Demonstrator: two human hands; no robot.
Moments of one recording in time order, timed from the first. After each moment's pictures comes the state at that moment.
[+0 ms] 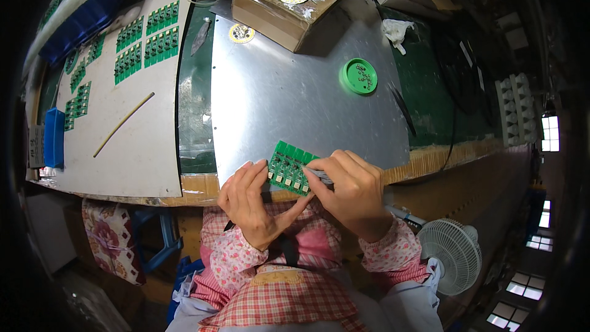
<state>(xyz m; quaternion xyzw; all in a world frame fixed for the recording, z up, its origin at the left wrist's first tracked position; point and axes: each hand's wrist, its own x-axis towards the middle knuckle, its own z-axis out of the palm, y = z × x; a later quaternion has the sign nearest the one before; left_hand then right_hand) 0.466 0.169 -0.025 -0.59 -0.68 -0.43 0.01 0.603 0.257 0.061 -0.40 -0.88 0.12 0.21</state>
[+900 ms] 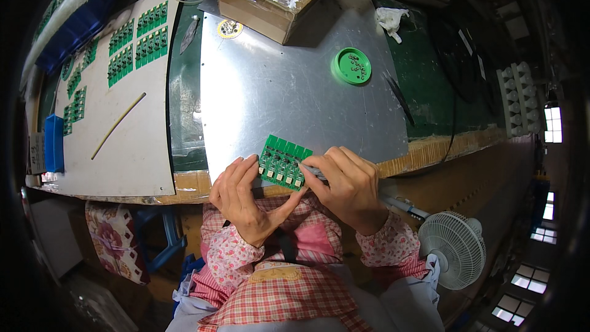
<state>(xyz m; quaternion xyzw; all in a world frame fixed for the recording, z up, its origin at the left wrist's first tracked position) 0.464 0.171 -0.023 -0.60 -0.68 -0.42 0.03 0.614 0.255 0.045 -0.39 -0.88 0.12 0.25</state>
